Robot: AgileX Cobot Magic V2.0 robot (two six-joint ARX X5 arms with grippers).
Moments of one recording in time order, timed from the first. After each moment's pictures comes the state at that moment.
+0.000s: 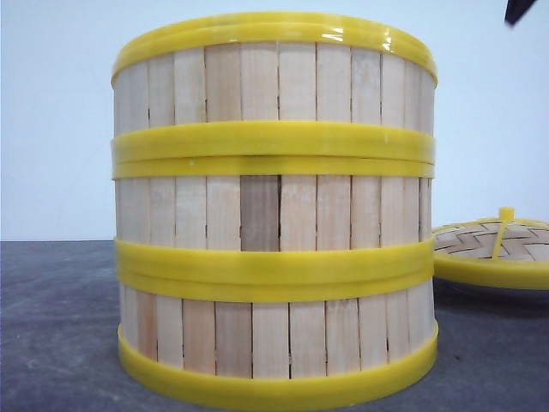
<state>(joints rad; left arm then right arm) -0.48 0.84 1.14 -0.56 0.04 -0.08 0.37 0.93 1.04 -0.82 0.09 0.18</state>
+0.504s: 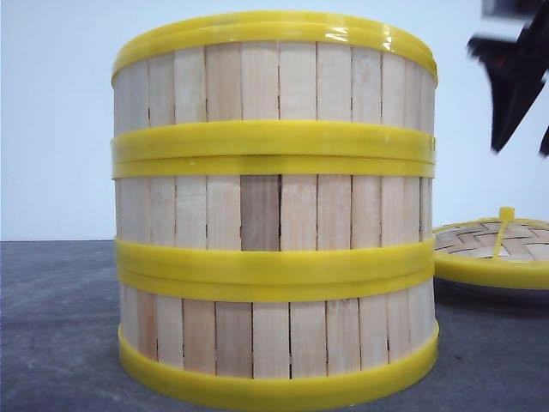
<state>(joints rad) -0.53 0.50 0.91 -0.69 0.04 -0.12 0.17 1.32 1.04 -0.65 -0.05 0.14</state>
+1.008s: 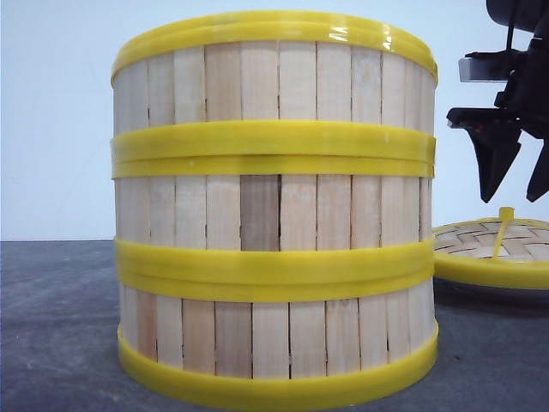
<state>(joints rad) -0.53 0.46 0.91 -0.72 0.04 -0.12 0.17 1.46 1.04 -0.53 0.02 0.13</state>
